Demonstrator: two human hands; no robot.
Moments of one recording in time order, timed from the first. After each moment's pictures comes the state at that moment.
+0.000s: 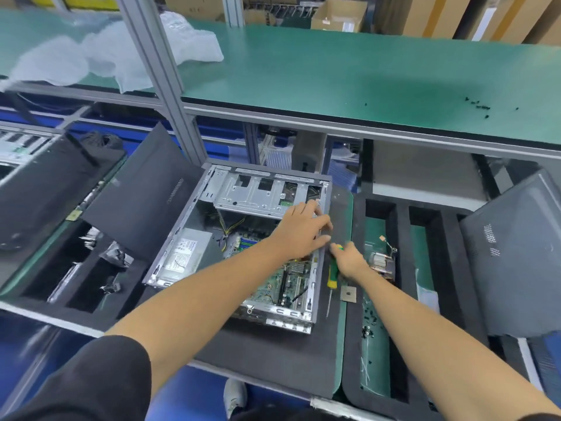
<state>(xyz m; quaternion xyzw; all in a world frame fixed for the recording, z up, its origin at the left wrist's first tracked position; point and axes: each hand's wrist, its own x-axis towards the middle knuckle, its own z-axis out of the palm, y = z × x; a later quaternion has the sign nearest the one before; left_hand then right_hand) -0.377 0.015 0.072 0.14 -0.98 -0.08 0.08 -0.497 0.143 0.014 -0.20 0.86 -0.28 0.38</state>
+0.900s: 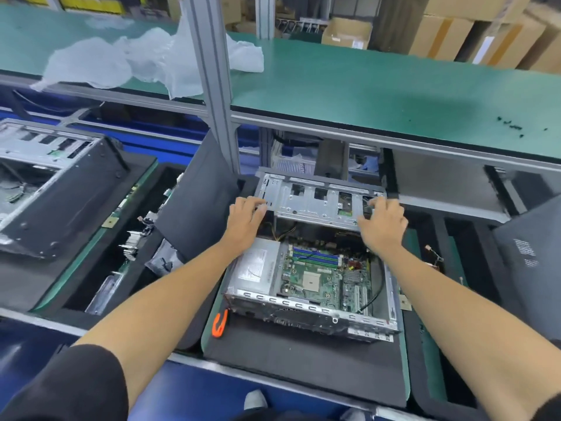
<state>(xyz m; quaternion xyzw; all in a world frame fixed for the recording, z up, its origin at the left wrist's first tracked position) -0.179 -0.164 0.048 0.36 -0.84 -0.32 0.24 -0.439 0.036 0.072 -0.29 0.94 -0.20 0.00</state>
